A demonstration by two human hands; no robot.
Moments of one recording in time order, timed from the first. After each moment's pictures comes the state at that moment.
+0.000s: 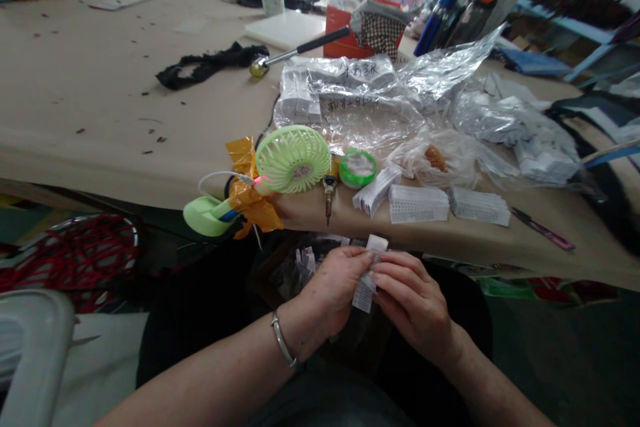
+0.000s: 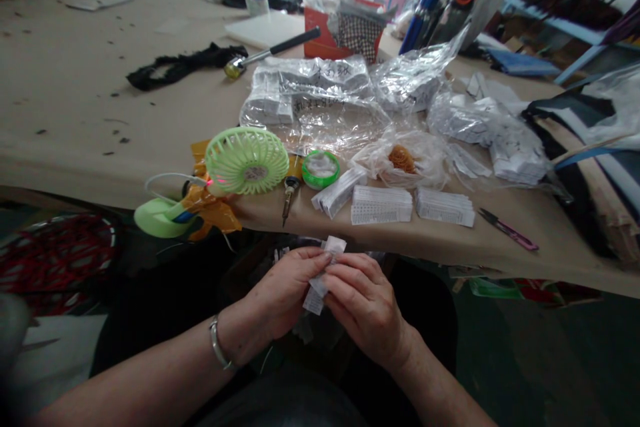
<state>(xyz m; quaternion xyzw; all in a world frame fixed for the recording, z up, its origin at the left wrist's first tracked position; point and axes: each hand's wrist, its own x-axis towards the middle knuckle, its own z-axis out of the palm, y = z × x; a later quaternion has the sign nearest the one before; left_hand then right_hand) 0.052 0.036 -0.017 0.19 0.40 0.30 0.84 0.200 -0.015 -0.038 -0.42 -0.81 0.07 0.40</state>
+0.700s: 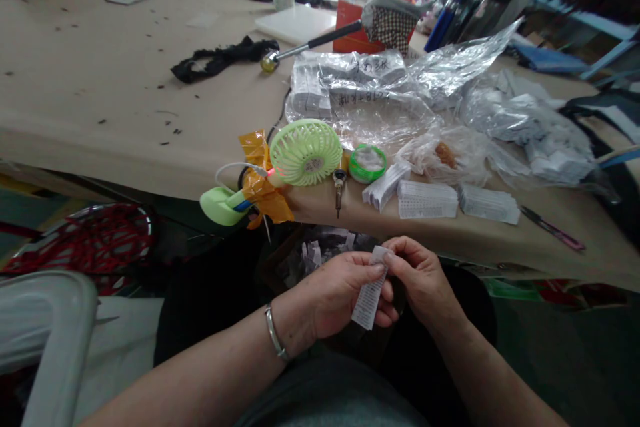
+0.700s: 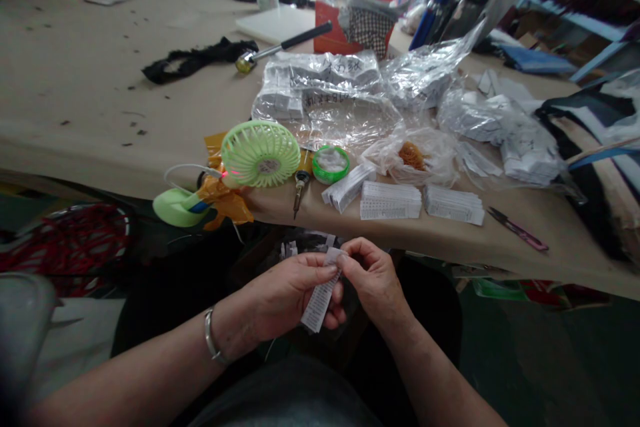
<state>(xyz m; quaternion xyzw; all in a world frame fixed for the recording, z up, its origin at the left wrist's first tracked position) 0.028 0.029 -0.017 0.20 0.30 0.17 0.92 0.183 -0.001 -0.037 -0.55 -0.42 0.54 0.48</state>
